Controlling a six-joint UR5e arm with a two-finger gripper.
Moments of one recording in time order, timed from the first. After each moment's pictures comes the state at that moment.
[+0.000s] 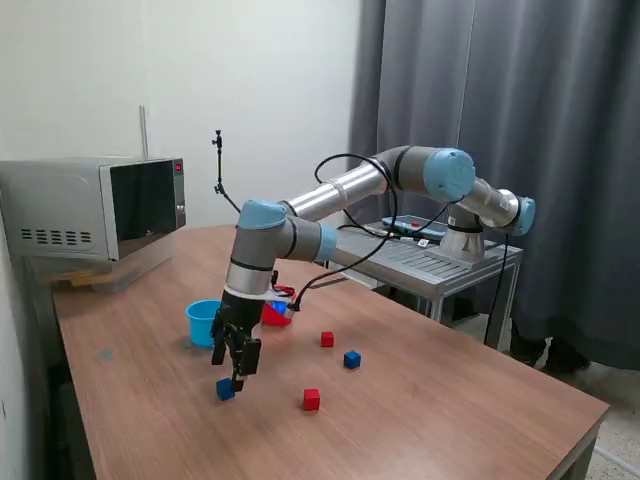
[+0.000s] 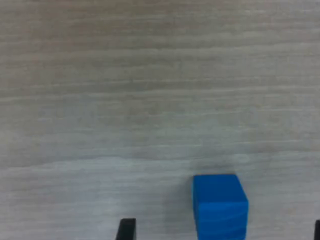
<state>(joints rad) -0.05 -0.33 0.62 -2.12 -1.57 -3.07</state>
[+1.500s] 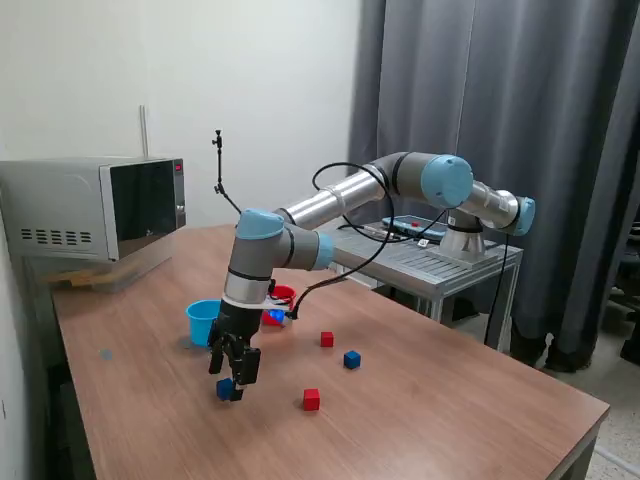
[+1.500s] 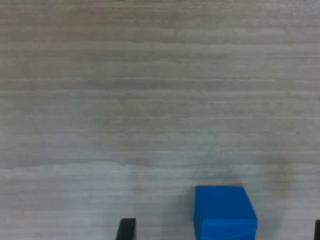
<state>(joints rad) -0.05 -0.30 0.59 -2.12 -1.56 -3.11</state>
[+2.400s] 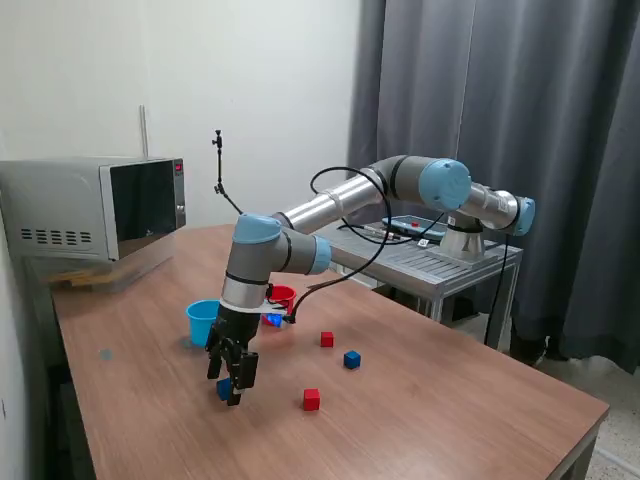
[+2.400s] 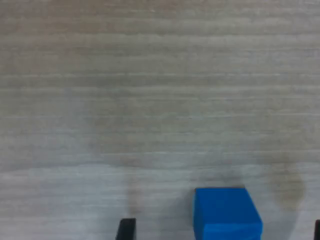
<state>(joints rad) -0.06 -0.28 0.57 -2.13 -1.55 -3.10</state>
